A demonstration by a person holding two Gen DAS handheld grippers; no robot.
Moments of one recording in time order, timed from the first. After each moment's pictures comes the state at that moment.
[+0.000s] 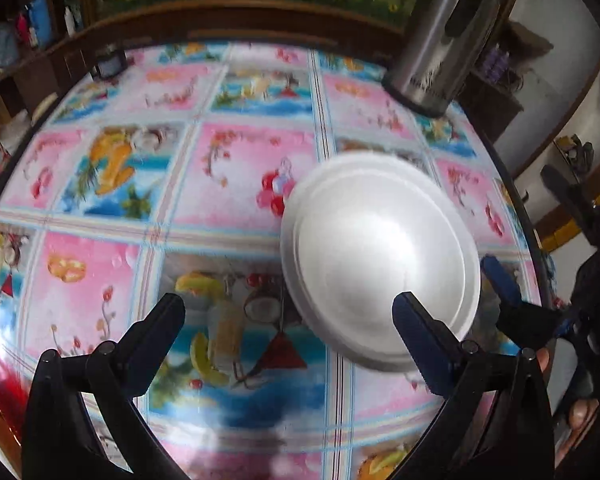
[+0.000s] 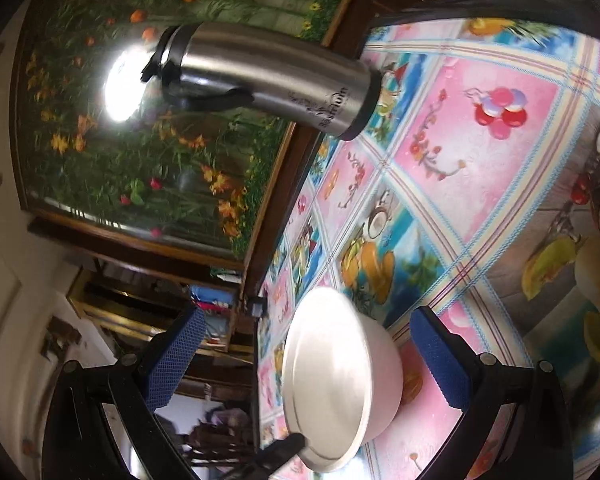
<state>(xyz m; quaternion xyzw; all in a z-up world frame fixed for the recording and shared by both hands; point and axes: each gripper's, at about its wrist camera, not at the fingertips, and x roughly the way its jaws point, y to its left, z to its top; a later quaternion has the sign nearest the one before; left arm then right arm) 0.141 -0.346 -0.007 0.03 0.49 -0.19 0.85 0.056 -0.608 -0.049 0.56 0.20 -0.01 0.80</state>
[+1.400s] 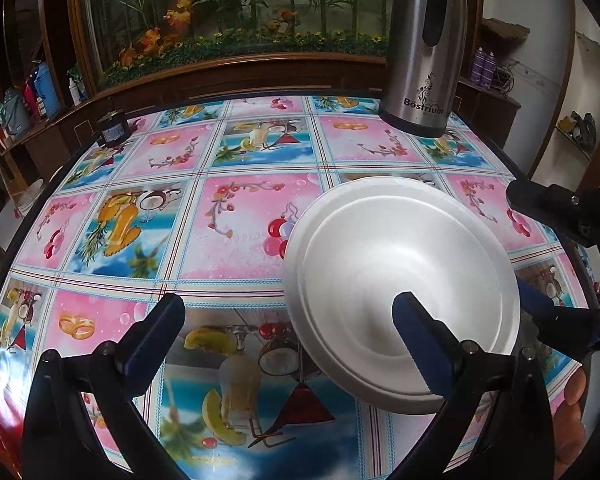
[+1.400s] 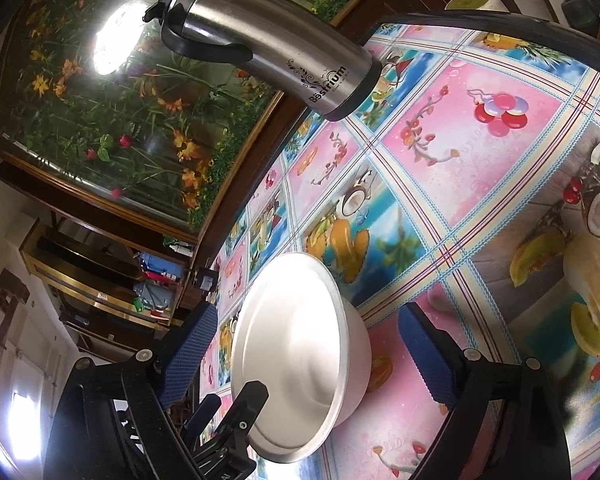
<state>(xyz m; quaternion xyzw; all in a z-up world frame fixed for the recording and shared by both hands) 0.142 -0.352 -0.026 0.09 0.39 -0.20 0.90 0.063 -0.586 -0.050 0.49 0.27 -0.05 0.83</state>
